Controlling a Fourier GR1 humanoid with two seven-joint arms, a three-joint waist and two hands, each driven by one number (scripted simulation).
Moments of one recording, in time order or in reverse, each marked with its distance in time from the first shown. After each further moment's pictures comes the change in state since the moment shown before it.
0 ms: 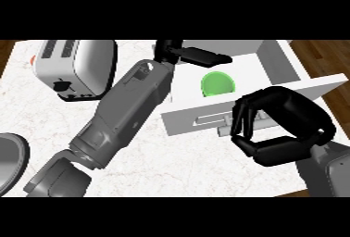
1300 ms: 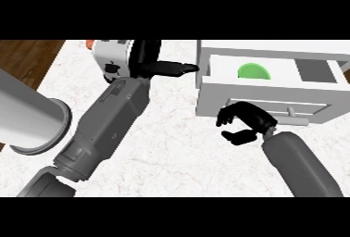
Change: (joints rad) left arm 0.213 0.066 0.039 -0.116 0.105 -0.083 -0.139; right arm -0.097 -0.045 0.231 0.757 0.807 -0.244 -0.332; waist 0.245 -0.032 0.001
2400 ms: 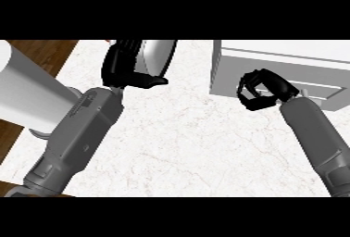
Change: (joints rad) left arm 0.188 0.128 -0.020 -0.205 0.016 -0.146 0.071; right arm -0.295 -0.042 -0.260 0.458 -0.133 0.016 -0.244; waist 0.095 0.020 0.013
